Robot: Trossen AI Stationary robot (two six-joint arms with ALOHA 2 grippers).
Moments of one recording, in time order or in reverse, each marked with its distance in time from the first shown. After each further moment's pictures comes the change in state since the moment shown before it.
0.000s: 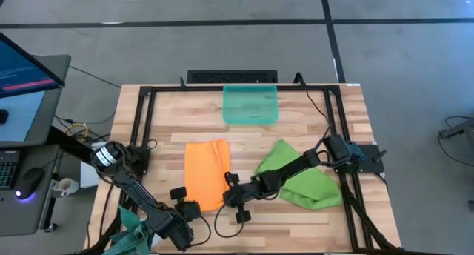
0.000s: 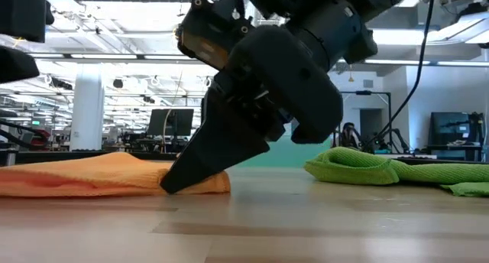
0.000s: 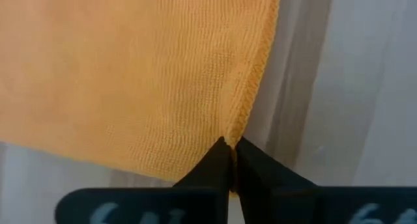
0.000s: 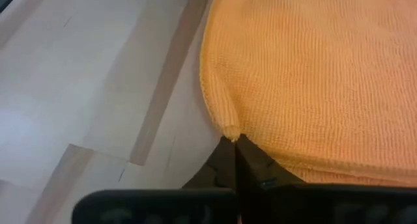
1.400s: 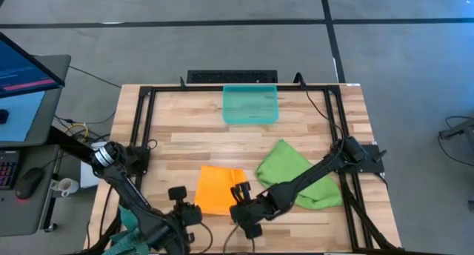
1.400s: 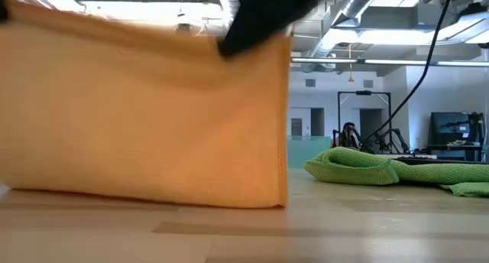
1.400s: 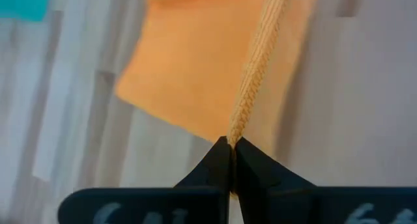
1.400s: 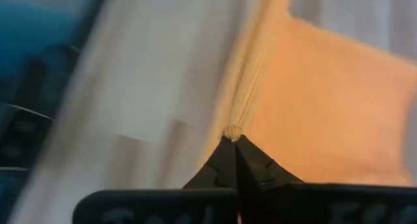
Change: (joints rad) left arm -0.019 -0.006 0.373 -0.456 -0.158 -0.010; right arm 0.146 -0.125 0.275 -0.603 0.208 0.135
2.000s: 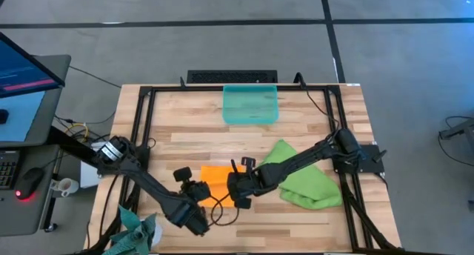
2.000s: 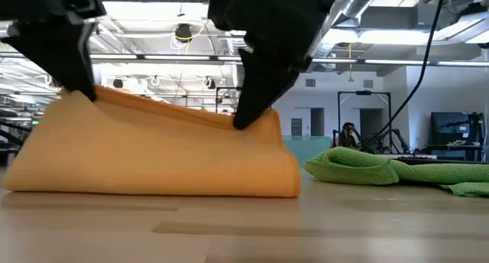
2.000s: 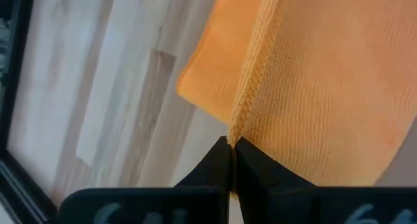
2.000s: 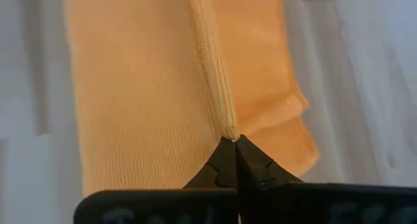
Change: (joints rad) left arm 0.179 0.000 -0.165 0.015 -0.006 -0.009; right arm -0.164 0.002 -0.075 -0.078 0.085 0.212
